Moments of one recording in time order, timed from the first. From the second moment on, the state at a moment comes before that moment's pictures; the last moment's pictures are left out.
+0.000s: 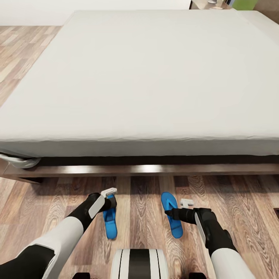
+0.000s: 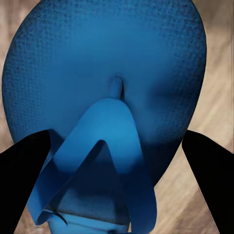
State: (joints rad) left arm -0.85 -0.05 -0.22 -0.42 0.61 0.54 0.23; right arm -0.58 0.06 -0.27 -0.84 0.23 0.66 0.50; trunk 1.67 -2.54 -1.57
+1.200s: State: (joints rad) left arm -0.87 -0.05 -0.24 -0.42 0.56 0.42 0.21; right arm -0.57 0.06 -0.27 -0.85 0.23 0.66 0.50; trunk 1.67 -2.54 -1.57
